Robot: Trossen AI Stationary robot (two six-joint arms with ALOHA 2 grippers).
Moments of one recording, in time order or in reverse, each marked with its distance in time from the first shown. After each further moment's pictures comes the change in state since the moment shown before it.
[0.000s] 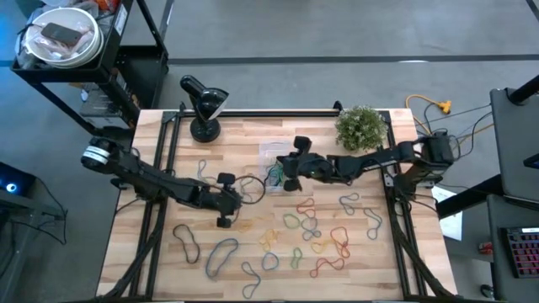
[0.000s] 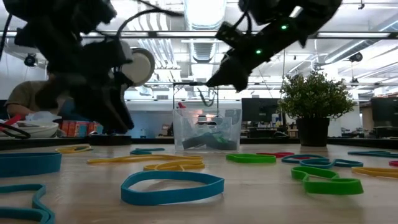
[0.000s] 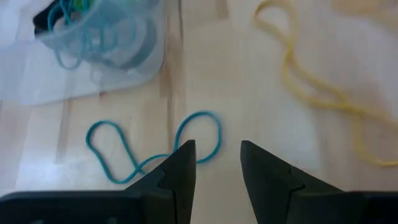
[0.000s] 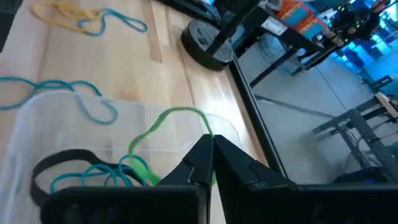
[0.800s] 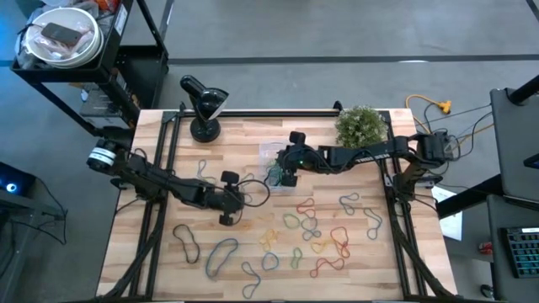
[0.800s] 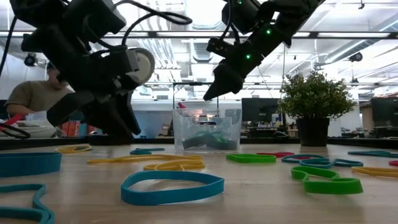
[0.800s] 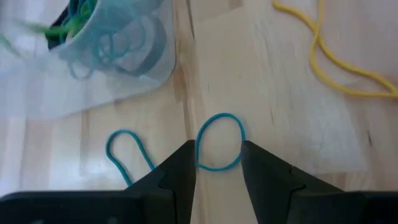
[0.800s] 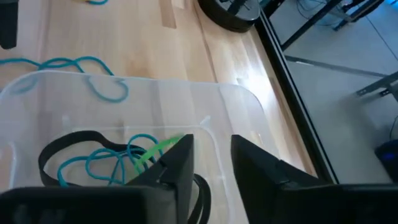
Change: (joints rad) left arm 0.021 0.059 0.028 0.014 -0.048 0.131; right arm -0.081 0.054 0.131 -0.253 -0.138 0.139
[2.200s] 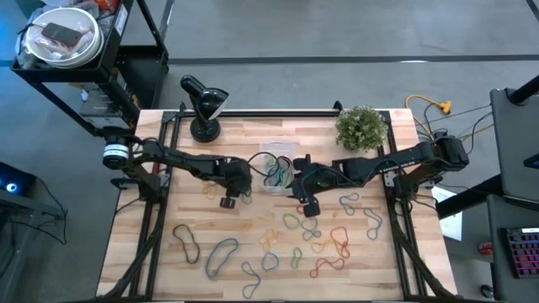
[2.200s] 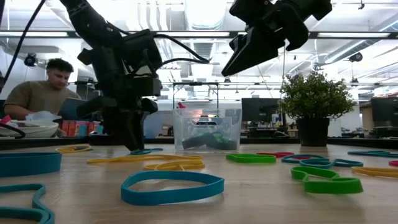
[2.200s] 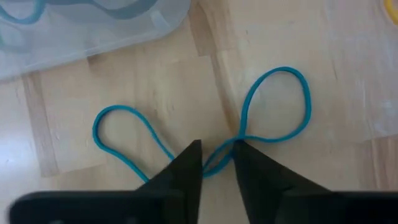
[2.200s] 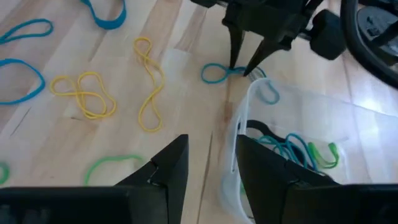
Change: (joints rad) left arm 0.361 0.158 0.153 -0.235 0.427 0.221; right arm 0.201 -0.193 -0.055 -0.218 -0.303 0.047
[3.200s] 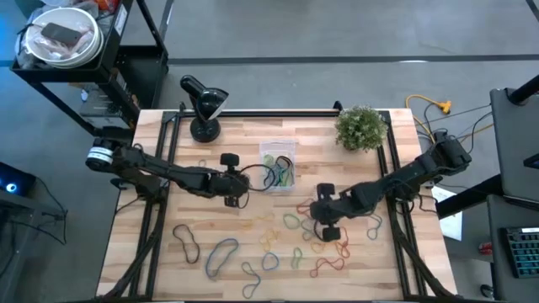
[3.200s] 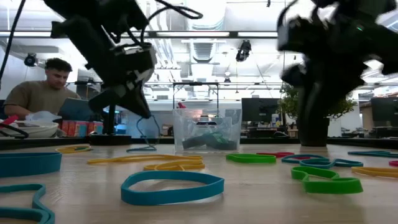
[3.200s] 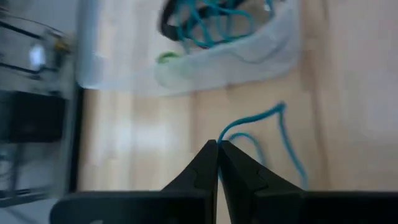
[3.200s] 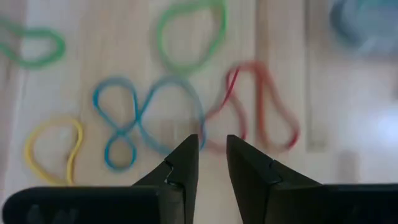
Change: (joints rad) left arm -0.231 -0.190 -0.010 0.025 -0.620 -0.140; right arm 0.272 0.000 -0.167 -0.230 0.139 0.485
